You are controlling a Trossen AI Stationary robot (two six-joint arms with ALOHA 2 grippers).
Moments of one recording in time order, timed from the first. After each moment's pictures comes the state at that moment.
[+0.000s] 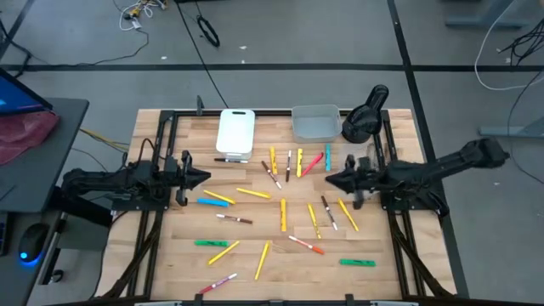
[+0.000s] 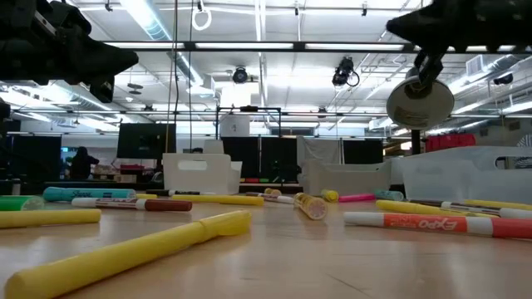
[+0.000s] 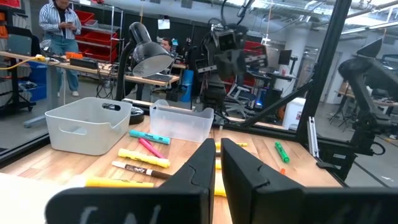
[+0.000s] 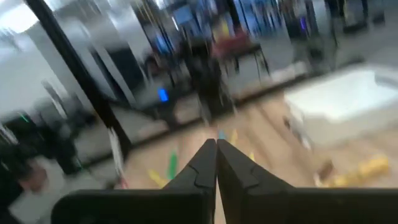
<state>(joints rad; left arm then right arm) -0.04 0.01 0.01 0.12 -0.13 -0.17 0.26 0.74 0.31 0.37 0.28 0.40</state>
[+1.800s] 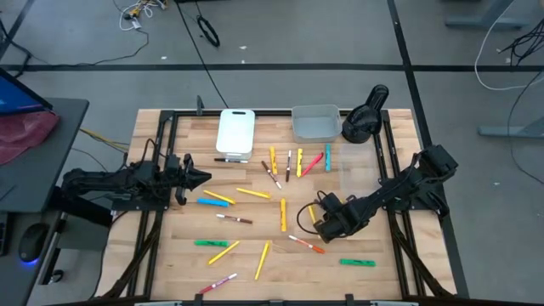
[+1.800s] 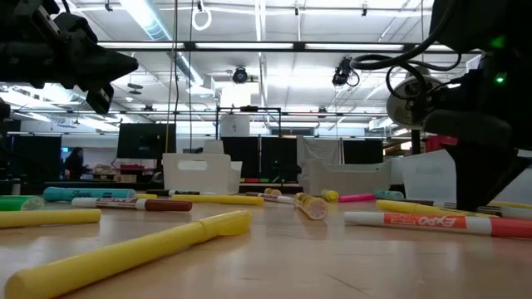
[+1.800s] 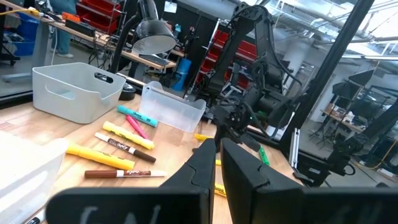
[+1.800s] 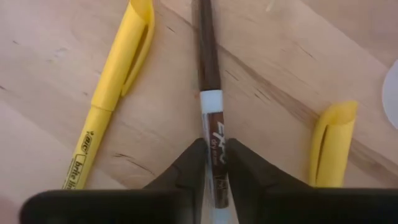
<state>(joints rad) -0.04 0.01 0.01 0.08 -0.13 -0.39 0.50 1.71 0.82 -0.68 0.30 1.43</state>
